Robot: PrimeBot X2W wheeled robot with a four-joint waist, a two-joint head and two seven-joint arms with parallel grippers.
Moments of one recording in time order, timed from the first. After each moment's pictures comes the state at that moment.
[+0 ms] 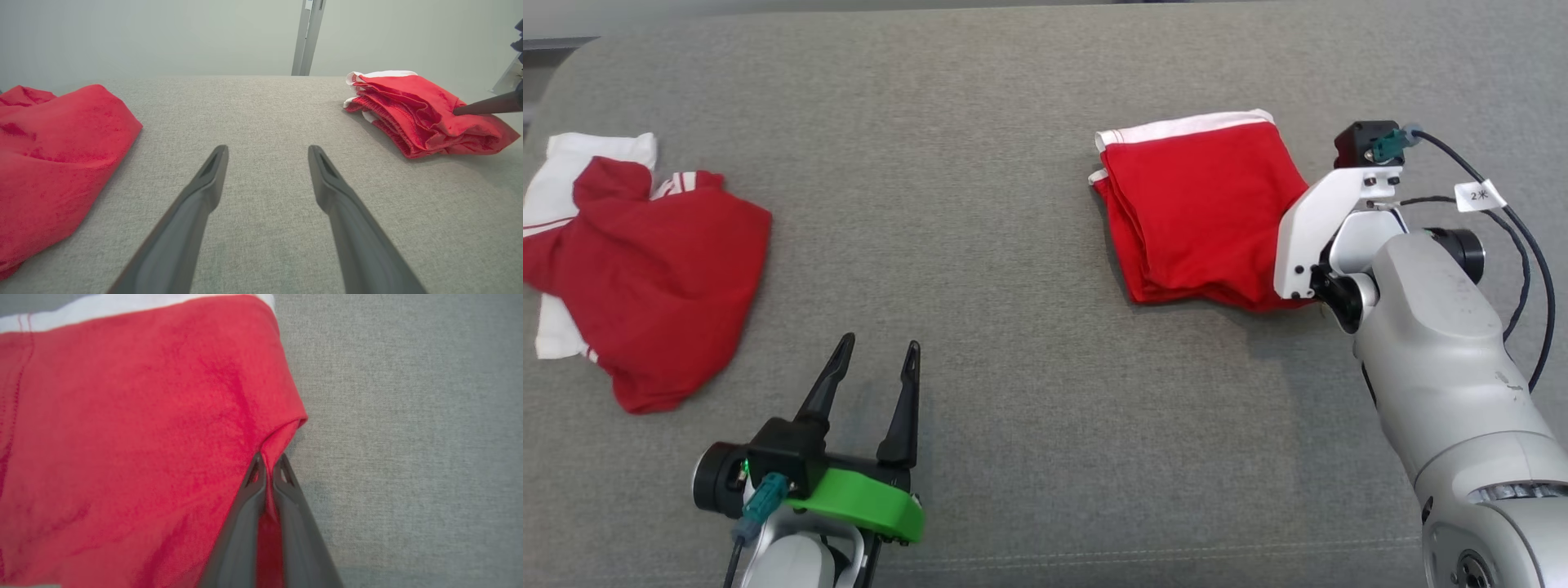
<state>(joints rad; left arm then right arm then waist) -0.14 0.07 -0.20 0.25 -0.19 -0.11 -0.26 -0.95 -0.05 -0.12 1.11 0.01 0.13 0.31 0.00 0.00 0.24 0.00</state>
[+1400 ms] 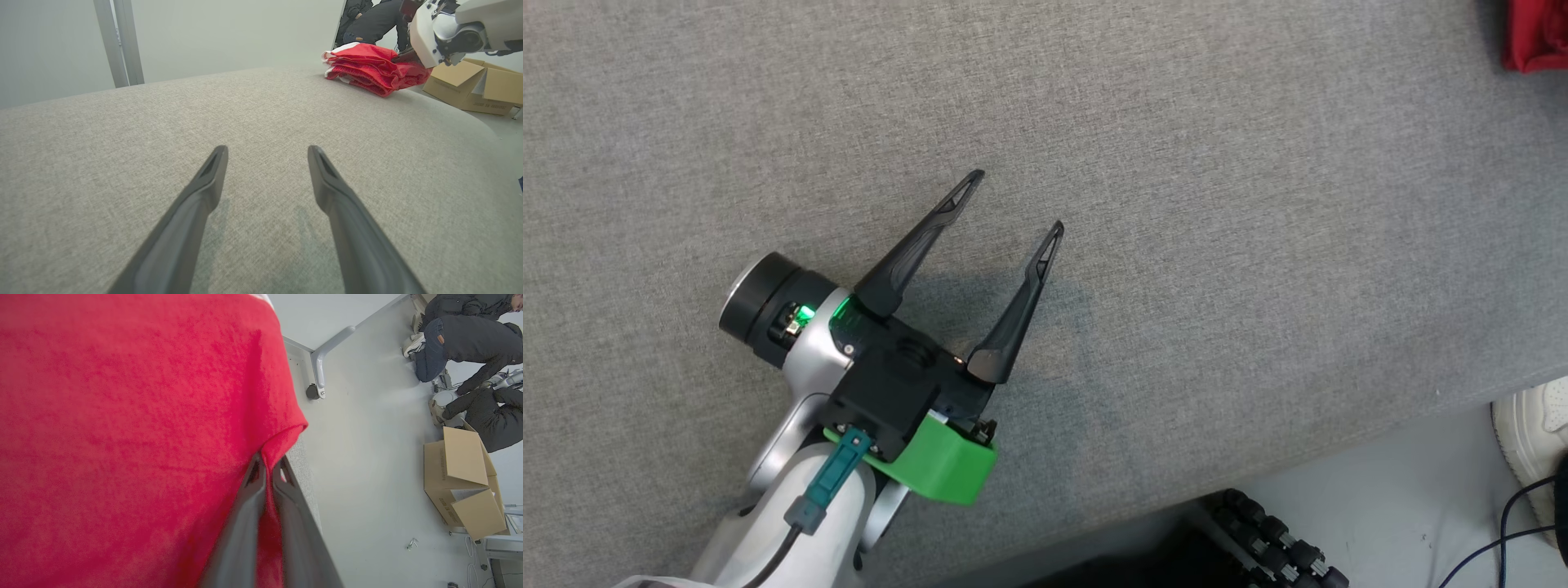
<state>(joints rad) -0.38 0.21 -0.49 -0.17 -0.06 -0.13 -0.13 -1.11 -0.52 -0.05 0.93 -0.08 0.13 0.14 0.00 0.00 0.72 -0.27</state>
